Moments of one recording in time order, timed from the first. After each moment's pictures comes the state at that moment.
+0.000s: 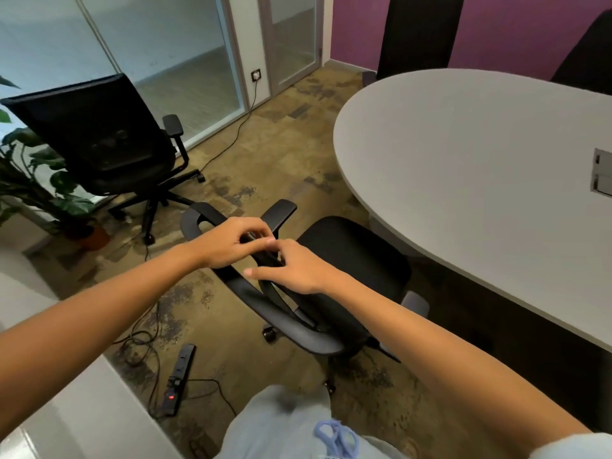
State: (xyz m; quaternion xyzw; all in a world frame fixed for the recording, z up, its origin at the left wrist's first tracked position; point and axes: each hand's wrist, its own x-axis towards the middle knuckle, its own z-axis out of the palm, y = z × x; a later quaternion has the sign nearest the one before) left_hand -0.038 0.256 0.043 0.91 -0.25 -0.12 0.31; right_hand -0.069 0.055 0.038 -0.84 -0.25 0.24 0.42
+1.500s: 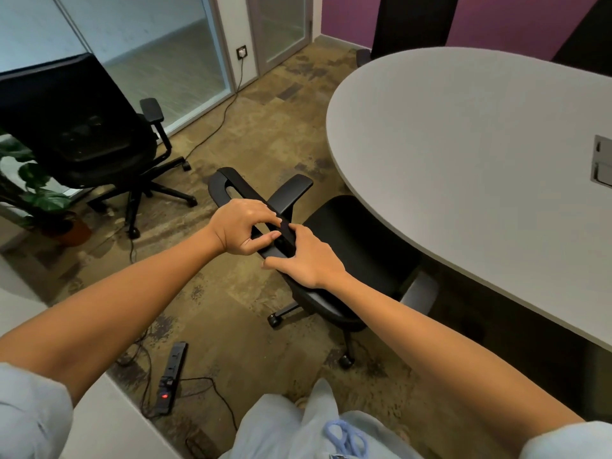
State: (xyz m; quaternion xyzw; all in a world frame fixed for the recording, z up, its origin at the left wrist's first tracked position) left_hand 0.048 0.241 -0.001 0.88 -0.42 0.13 0.19; right_hand -0.021 0.040 0.012 -0.92 -0.09 0.18 0.34
